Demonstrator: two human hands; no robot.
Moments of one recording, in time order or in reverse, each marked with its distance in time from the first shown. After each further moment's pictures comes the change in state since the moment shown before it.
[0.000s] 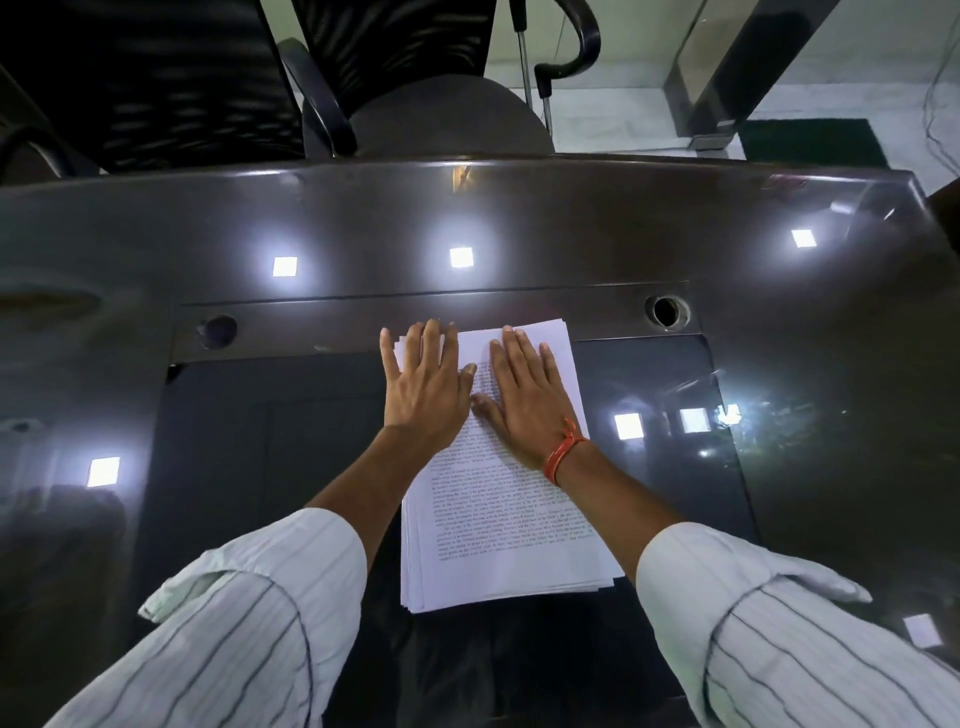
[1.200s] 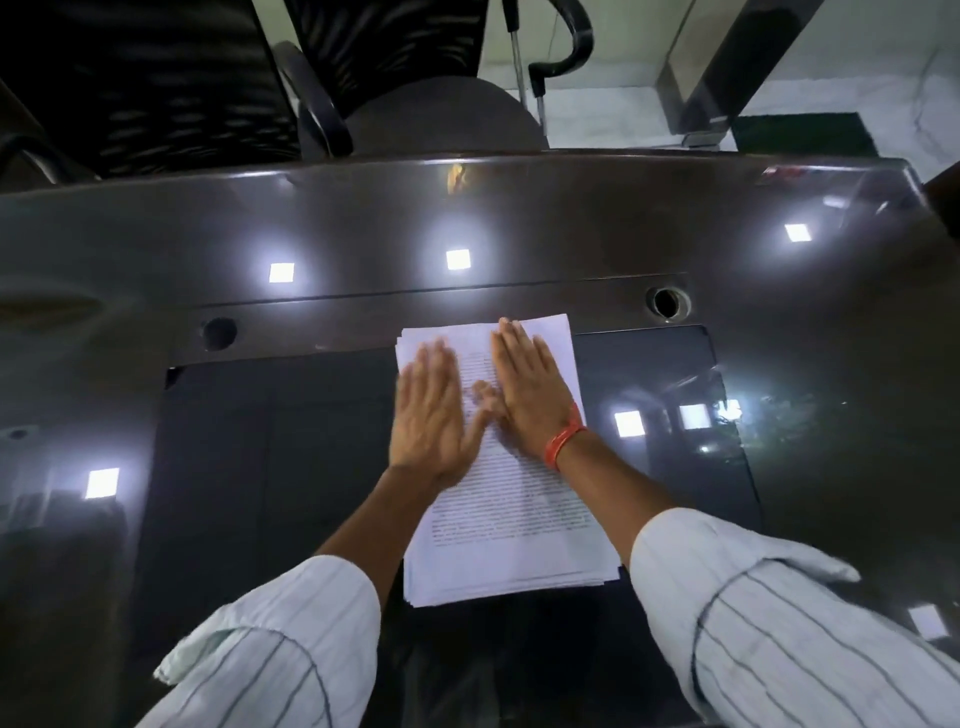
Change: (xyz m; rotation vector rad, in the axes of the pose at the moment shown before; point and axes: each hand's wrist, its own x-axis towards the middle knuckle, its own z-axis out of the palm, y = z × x) left_hand -0.043 0.003 0.021 -0.239 -0.039 0.082; right_hand 0.006 -0.002 0.000 0.146 0.030 -0.008
